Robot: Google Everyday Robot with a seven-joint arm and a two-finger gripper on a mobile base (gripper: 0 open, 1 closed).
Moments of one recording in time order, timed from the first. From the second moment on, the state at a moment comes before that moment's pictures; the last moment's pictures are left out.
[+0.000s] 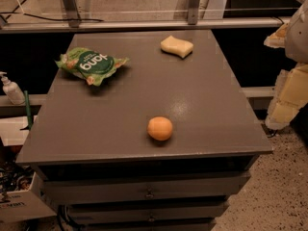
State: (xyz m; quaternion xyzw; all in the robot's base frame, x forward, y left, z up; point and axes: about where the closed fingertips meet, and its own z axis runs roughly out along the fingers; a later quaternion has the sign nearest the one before) arm 0.438 -0.217 0.976 -0.60 0.78 -0.03 0.16
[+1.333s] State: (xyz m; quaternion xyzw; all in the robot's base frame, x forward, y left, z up) arm 0.521 -0.193 0.931 -0.57 0.78 0.04 0.26
